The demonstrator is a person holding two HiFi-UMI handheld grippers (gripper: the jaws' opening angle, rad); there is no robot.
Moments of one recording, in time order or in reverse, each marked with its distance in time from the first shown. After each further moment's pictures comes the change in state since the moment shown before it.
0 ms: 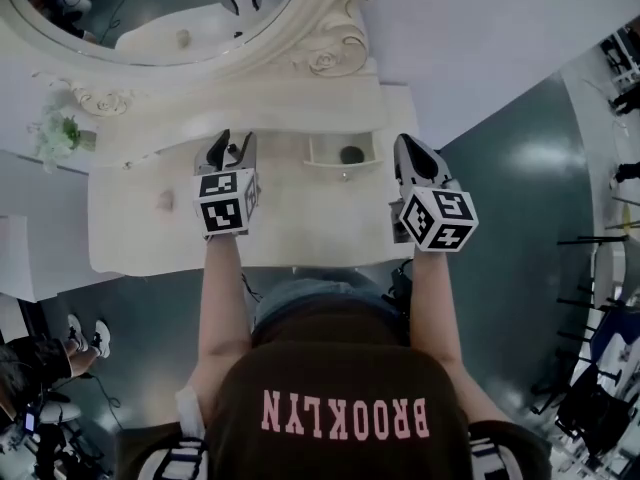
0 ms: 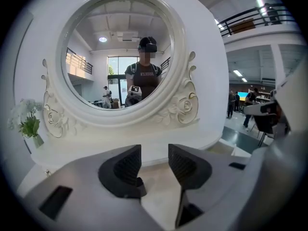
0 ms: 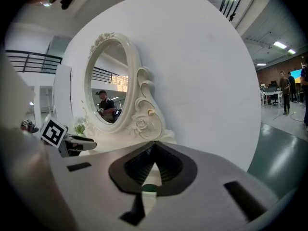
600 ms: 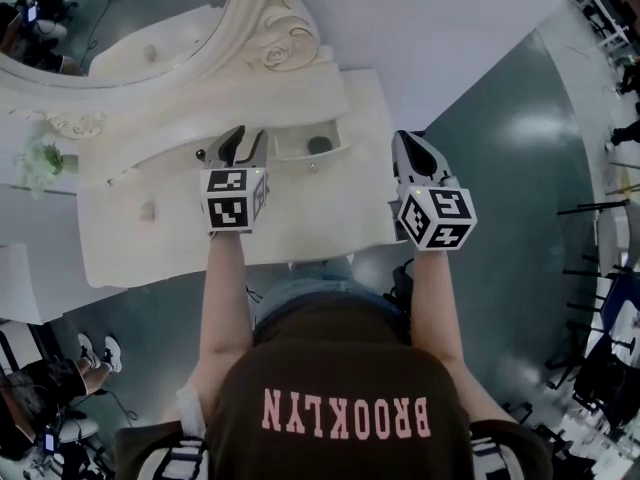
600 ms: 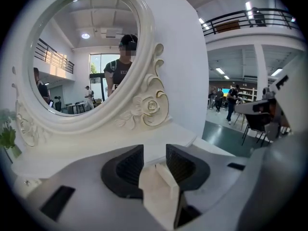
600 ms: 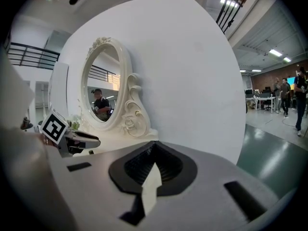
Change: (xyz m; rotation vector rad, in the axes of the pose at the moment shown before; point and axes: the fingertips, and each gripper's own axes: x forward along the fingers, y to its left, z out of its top) left arm 0.016 -0.104 0.013 0.098 0.022 -0.173; right arm -0.050 -0.054 -0.004 -0.025 -0.009 -0.073
